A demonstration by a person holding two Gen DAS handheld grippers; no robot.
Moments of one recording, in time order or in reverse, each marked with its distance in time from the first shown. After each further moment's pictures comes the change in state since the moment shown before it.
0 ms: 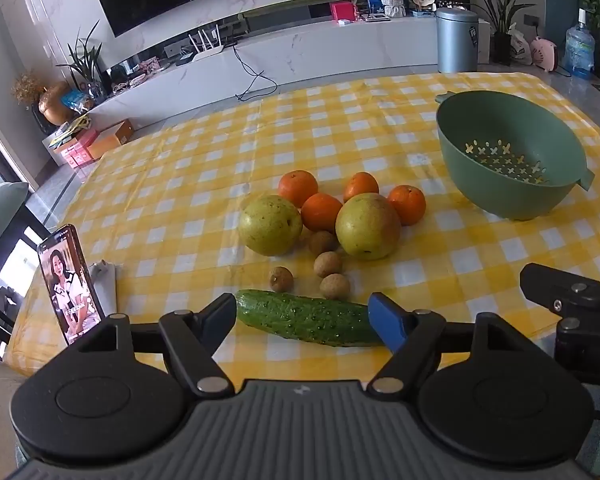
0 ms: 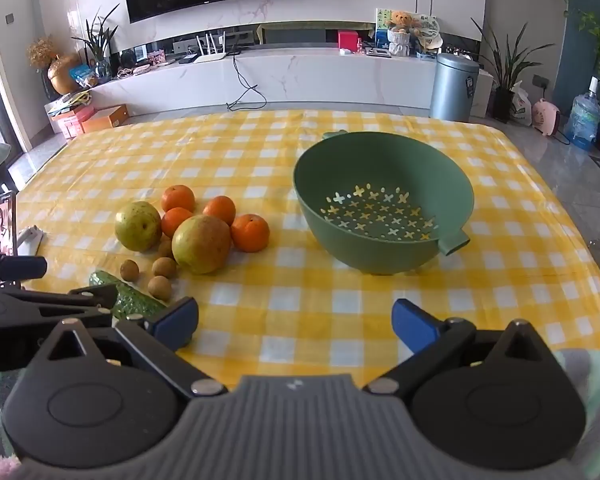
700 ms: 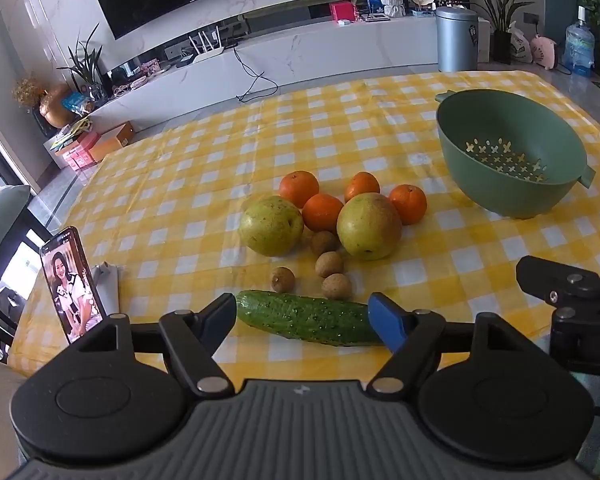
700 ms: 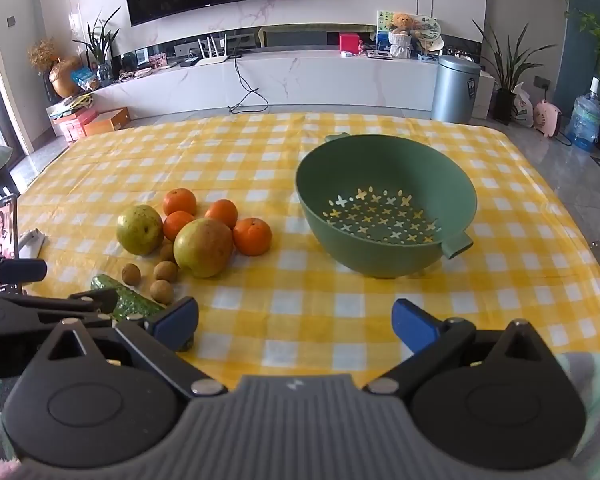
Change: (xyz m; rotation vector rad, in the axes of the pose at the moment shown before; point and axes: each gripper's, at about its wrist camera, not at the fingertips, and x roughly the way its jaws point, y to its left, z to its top) left arm 0.001 -0.002 0.000 0.010 0.010 0.024; right arm 0.002 0.002 0.003 0.008 -0.007 0.006
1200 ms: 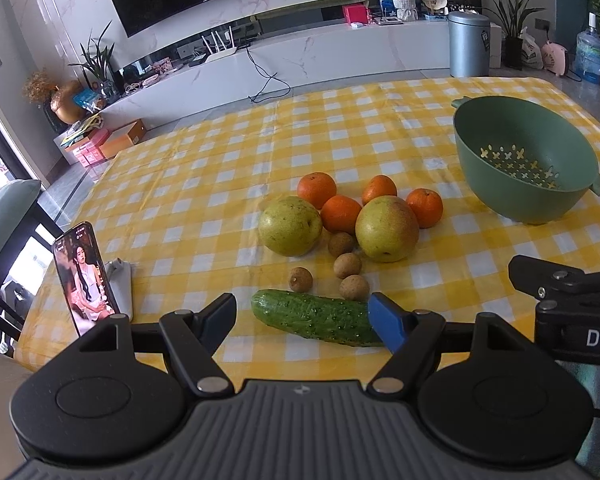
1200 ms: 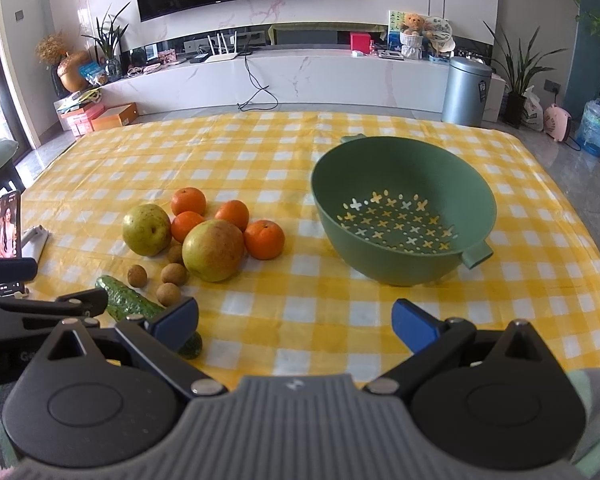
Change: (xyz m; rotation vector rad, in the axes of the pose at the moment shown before) left arm -0.003 0.012 -0.002 -0.026 -0.009 0.024; right arm 0.010 0.008 0.005 -0.031 0.005 0.015
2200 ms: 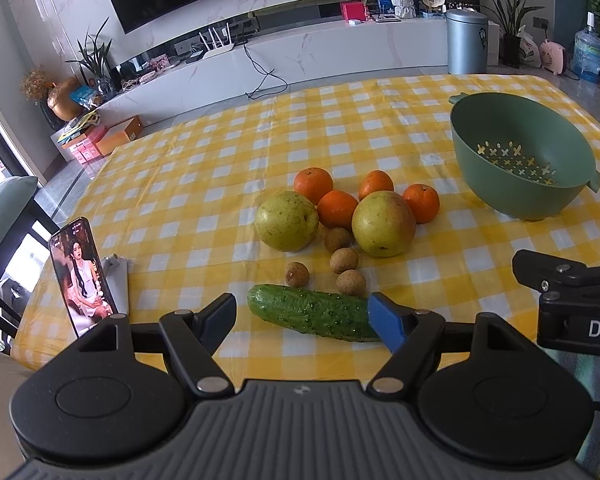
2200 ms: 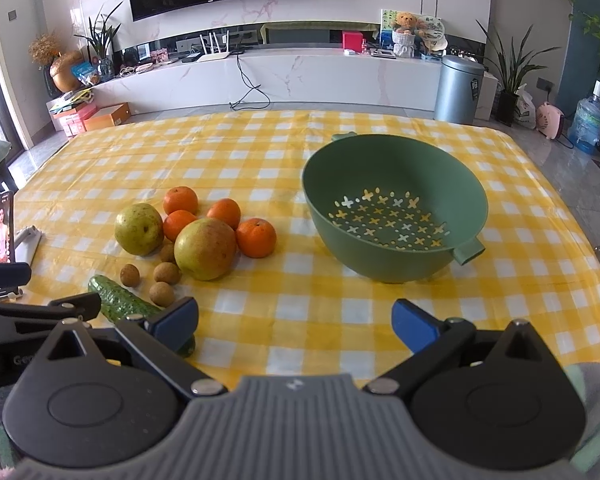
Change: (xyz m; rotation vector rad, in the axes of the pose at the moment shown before) left arm 0.002 -0.002 -0.001 0.006 0.013 -0.008; right arm 0.001 -0.001 -0.002 0.013 0.002 -0.024
